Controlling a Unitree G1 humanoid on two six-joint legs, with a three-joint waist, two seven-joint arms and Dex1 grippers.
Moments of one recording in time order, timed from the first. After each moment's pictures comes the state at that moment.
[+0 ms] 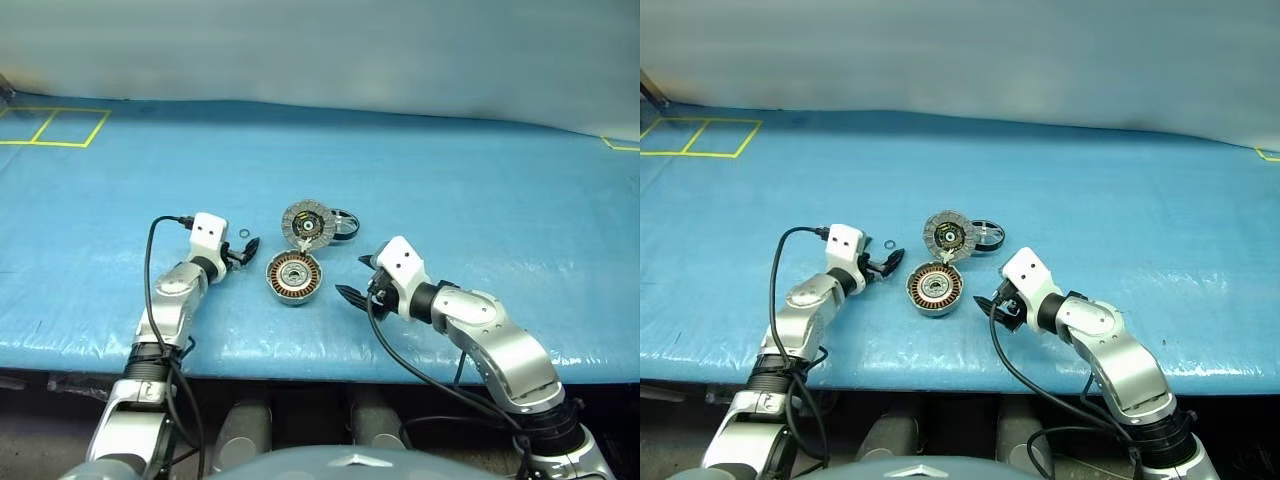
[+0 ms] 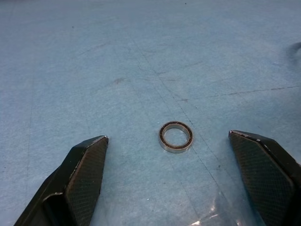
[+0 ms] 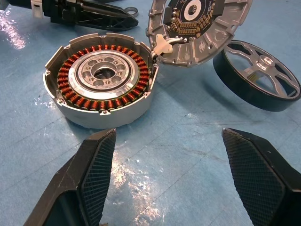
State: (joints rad) left arm -0.34 0.30 0.02 0.32 -0.15 0.25 -0.40; right arm -0.11 -0.48 0.20 -0.52 0.21 0.77 0.57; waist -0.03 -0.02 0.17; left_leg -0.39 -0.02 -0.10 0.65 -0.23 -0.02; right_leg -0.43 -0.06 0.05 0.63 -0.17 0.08
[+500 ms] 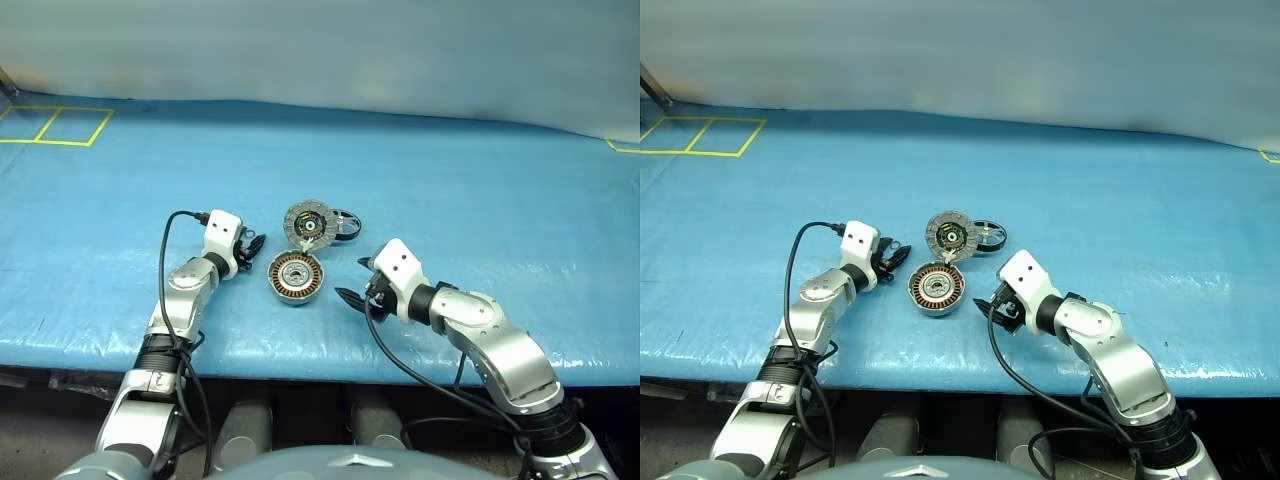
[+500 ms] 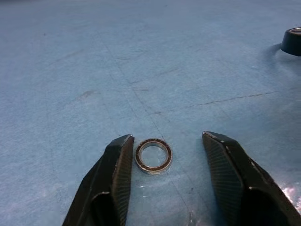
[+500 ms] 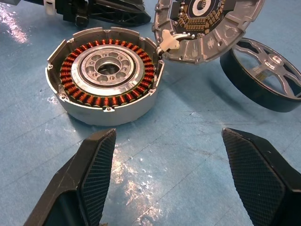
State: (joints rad) left arm -0.38 0.28 -0.01 0.36 -0.13 0.23 -0.44; right arm -0.11 -0.49 0.22 -0.52 0.20 0.77 0.56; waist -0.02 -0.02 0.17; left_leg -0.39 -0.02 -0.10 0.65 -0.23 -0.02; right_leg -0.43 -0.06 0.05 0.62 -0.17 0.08
